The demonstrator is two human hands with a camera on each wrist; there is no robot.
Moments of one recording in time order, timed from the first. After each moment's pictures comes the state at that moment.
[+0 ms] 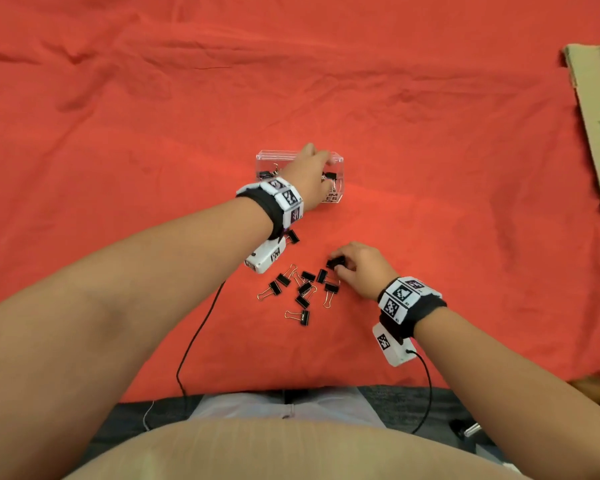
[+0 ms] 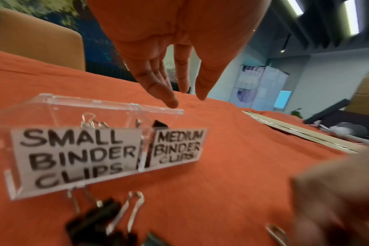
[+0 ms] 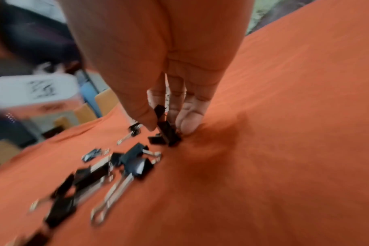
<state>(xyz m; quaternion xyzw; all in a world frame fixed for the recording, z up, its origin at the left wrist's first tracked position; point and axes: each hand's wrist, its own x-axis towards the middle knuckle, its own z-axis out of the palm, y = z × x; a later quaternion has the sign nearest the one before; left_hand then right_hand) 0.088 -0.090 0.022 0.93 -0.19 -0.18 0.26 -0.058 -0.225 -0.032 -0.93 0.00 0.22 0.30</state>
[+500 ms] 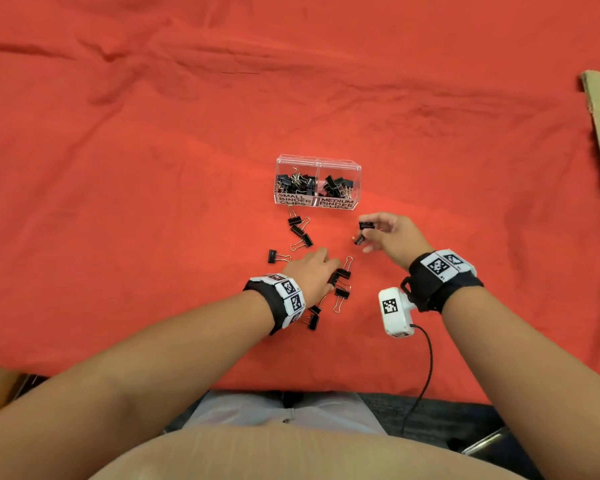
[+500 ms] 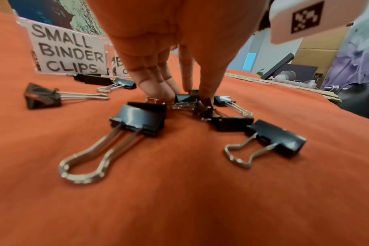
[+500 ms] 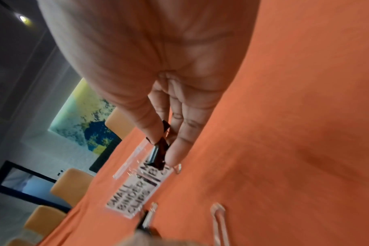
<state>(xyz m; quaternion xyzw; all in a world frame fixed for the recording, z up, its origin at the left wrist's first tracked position) -0.035 -0.055 -0.039 0.91 -0.29 -0.29 0.11 -0.011 -0.245 0.000 -0.80 0.17 0.20 0.54</state>
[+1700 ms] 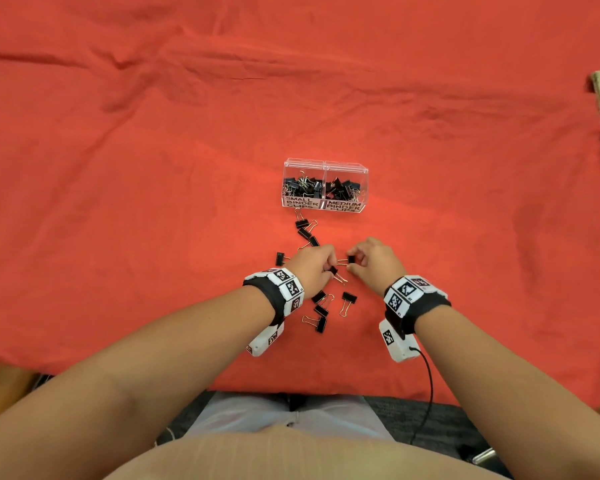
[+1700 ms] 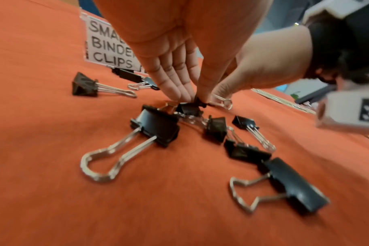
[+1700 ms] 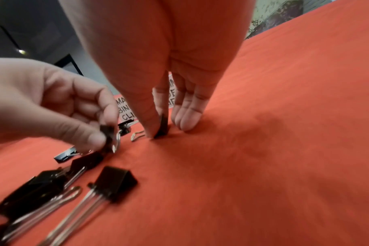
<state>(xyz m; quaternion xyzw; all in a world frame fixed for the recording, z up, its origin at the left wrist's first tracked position) -0.019 -0.043 -0.041 0.88 -0.17 -0.29 0.32 -0.035 -0.213 -0.042 -0.94 0.04 0.20 0.28</state>
